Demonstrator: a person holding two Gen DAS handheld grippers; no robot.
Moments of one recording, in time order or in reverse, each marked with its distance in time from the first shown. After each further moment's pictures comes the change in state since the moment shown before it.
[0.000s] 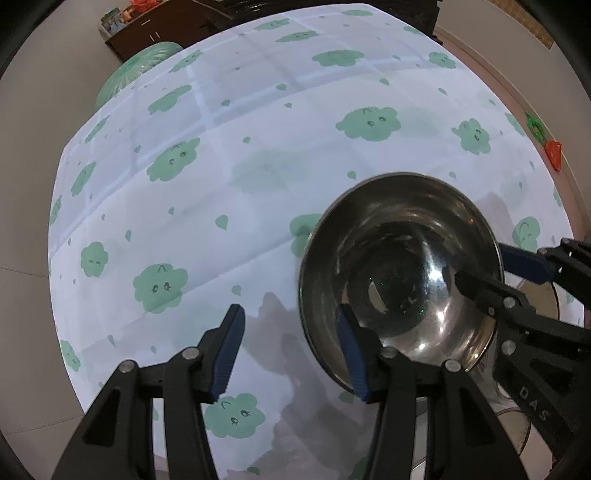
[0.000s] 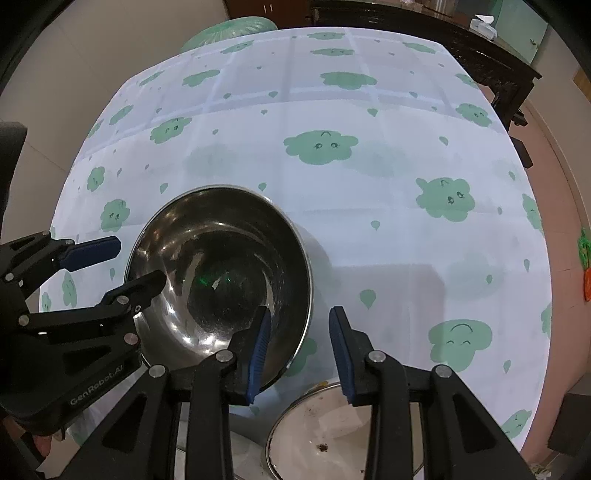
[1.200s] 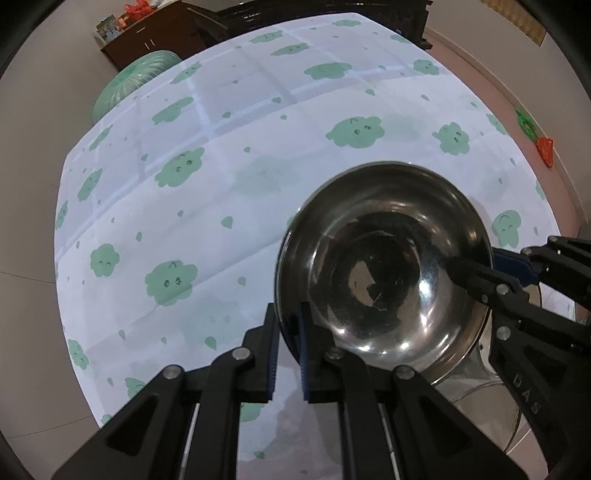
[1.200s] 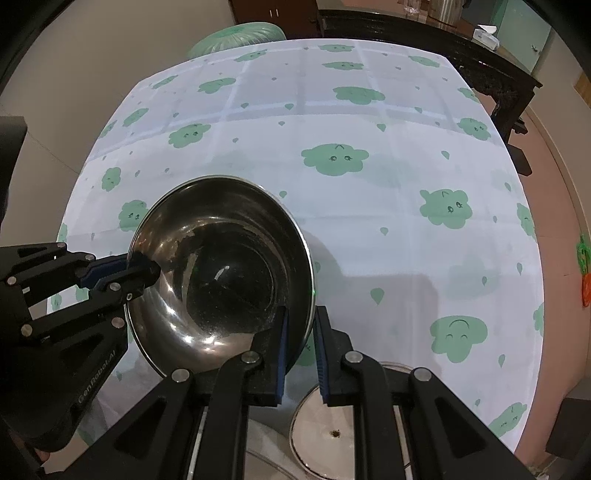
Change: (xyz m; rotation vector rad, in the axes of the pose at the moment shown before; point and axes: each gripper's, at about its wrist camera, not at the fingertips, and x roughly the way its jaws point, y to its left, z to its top) left arm -0.027 0.002 -0.008 0.023 -0.019 -0.015; right arm -0.023 0.015 -0.003 -0.019 -0.025 0.002
